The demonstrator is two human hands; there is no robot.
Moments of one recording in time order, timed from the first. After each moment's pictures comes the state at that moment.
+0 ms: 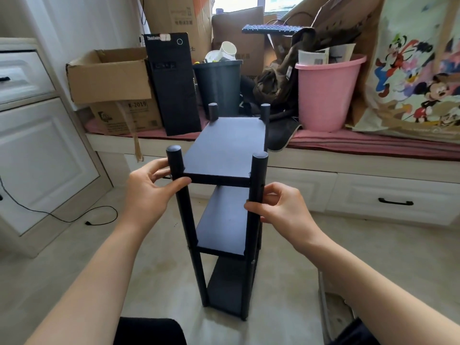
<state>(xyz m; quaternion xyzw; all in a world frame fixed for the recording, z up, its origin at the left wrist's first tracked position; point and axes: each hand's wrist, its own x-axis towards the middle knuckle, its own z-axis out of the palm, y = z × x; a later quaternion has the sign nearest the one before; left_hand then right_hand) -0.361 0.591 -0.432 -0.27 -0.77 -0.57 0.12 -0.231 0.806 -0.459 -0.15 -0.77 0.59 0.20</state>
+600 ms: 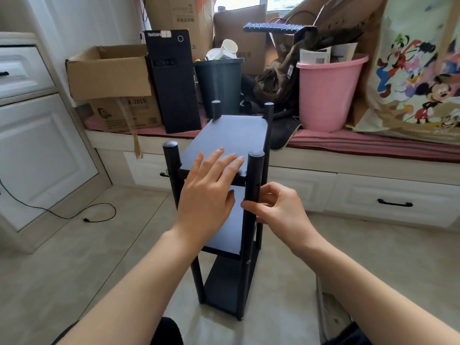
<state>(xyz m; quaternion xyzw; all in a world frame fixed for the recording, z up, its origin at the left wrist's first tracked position) -0.320 0.662 -0.449 -0.44 -0.80 -0.22 0.36 -0.230 0.800 -0.458 -0.15 -0.77 0.58 0.21</state>
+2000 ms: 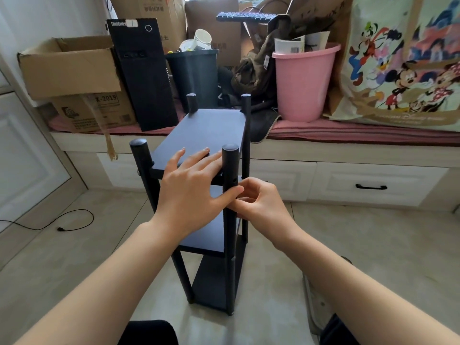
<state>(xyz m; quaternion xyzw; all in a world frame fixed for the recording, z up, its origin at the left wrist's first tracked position) -0.324 0.672 -0.437 -0.45 -0.83 -0.19 0.25 -0.232 0.807 -0.467 -0.12 -0.75 0.62 0.20</state>
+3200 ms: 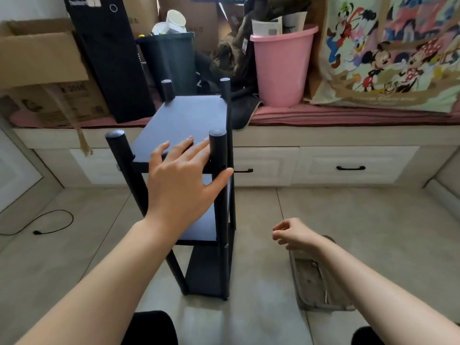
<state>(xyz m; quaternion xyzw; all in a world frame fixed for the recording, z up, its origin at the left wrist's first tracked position) -0.313 0.690 -0.443 -0.43 -0.83 -0.21 0.29 -0.184 0.918 -0.601 -0.39 -0.77 0.50 -0.05</state>
